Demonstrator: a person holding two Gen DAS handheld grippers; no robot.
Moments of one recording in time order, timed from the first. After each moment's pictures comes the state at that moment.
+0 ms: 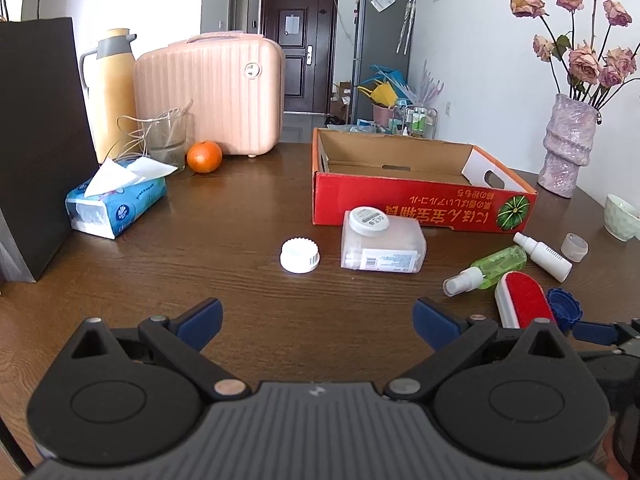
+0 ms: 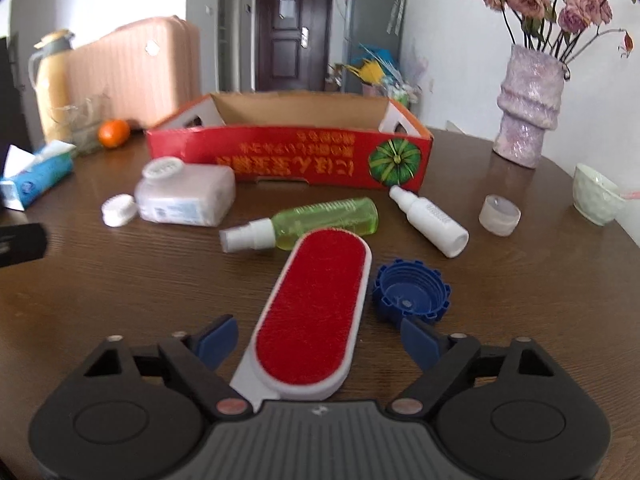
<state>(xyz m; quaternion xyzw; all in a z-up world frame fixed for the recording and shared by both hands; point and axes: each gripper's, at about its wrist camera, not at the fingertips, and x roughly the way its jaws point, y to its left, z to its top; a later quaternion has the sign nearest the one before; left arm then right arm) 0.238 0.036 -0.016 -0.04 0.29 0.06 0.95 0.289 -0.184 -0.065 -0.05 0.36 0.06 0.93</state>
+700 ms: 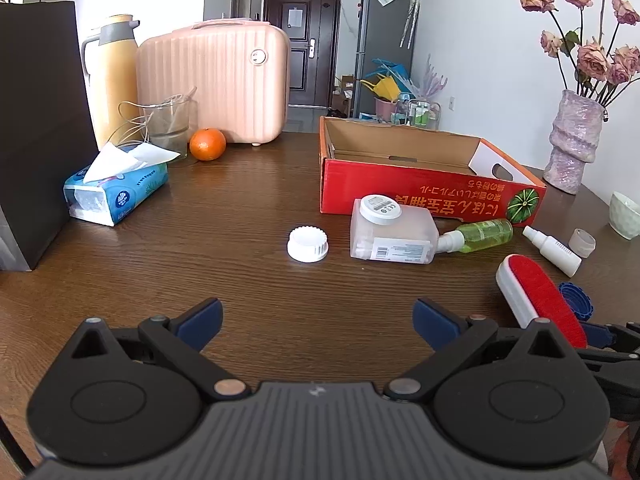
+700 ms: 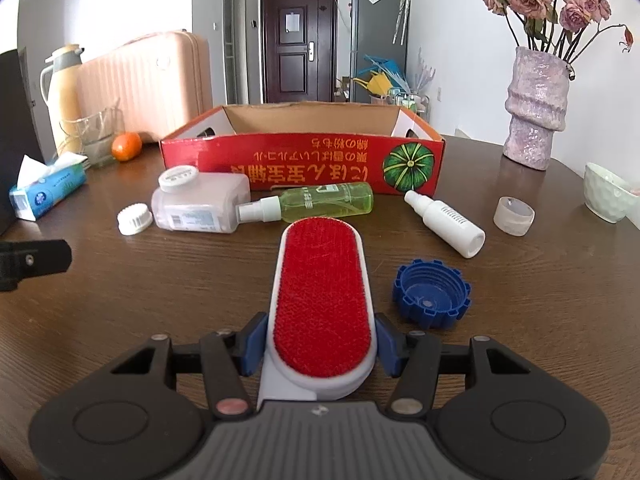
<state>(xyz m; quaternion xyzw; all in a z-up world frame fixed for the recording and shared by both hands) 0.242 0.045 -0.027 -0.05 0.30 0.06 0.95 0.275 -0.186 -0.064 -0.03 0.33 0.09 0.94</state>
